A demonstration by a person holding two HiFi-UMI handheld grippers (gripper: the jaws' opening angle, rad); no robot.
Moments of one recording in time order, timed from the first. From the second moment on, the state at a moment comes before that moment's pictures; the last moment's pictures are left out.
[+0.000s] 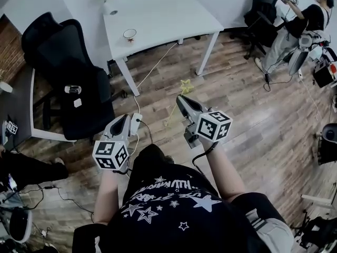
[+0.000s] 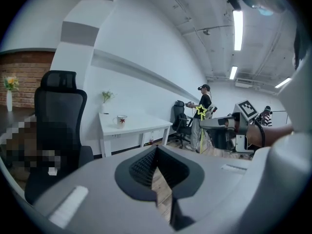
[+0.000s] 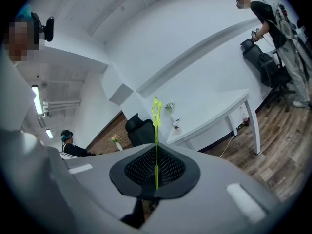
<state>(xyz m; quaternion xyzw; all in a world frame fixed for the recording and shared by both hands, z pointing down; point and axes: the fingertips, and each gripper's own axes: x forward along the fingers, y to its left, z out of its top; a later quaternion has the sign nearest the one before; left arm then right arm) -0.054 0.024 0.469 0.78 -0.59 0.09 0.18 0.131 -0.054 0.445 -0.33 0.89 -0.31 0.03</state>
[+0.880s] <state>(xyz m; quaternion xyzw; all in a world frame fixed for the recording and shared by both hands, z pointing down) -0.109 -0.188 0.471 0.79 -0.59 0.08 0.17 0.064 -0.258 0.431 -0.33 0.90 -0.30 0.03</state>
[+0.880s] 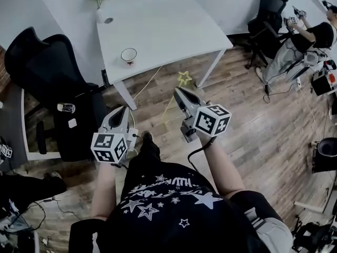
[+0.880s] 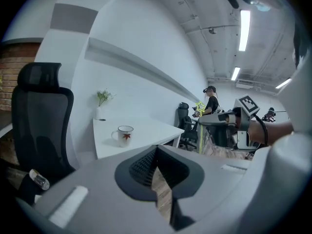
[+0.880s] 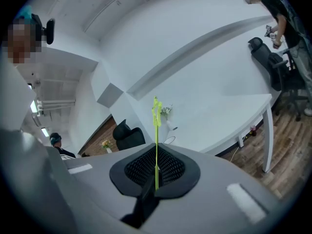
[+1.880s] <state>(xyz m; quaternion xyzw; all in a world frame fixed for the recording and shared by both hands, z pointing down) -0.240 -0.396 0.475 0.79 -0.58 0.07 0.19 -0.108 -0.505 0.379 -0.30 0.91 -0.27 0.04</state>
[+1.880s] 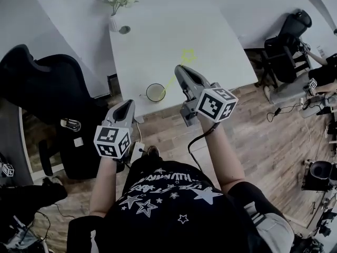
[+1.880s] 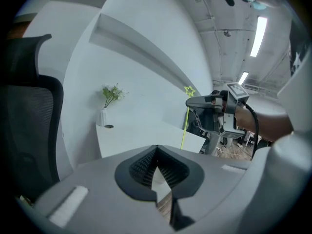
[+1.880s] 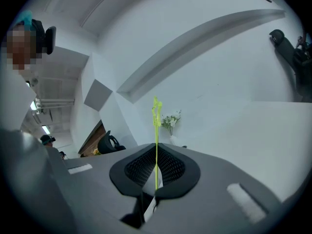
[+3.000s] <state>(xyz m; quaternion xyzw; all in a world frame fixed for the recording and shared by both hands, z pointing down) -0.260 -0.420 0.515 0.78 -0.57 0.09 0.23 -0.141 -0.530 0.492 -0.33 0.89 -0.30 -0.05</state>
